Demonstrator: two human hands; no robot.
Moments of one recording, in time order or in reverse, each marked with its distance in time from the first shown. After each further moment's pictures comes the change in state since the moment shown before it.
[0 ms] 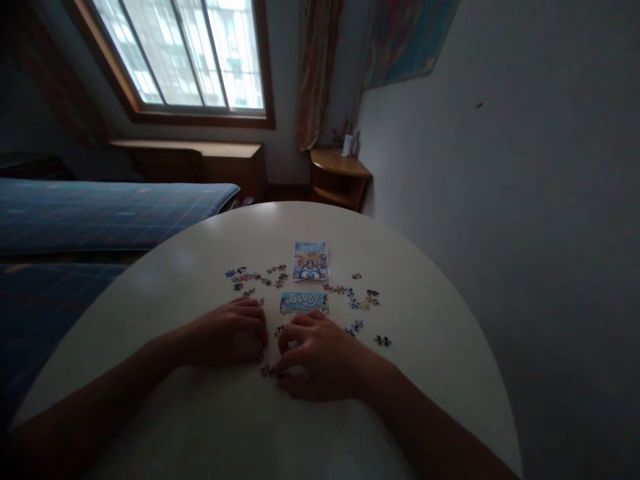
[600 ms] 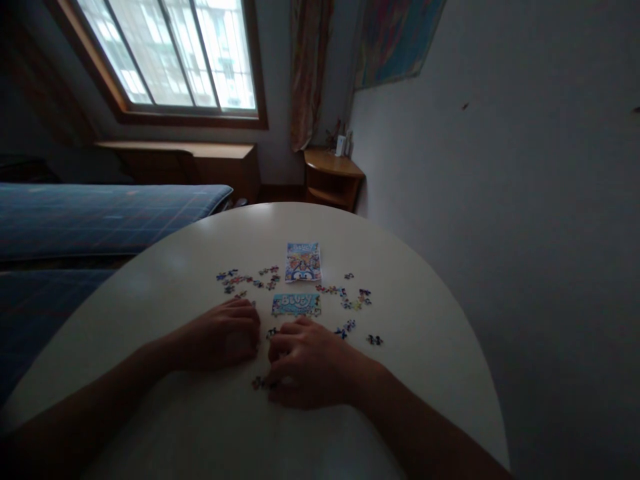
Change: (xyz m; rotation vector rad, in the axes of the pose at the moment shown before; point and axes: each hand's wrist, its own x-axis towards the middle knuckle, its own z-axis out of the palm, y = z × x) left_hand 0.002 -0.007 0.007 0.029 0.057 0.021; right_hand 0.001 -0.003 0.003 -0.028 -0.018 -0.054
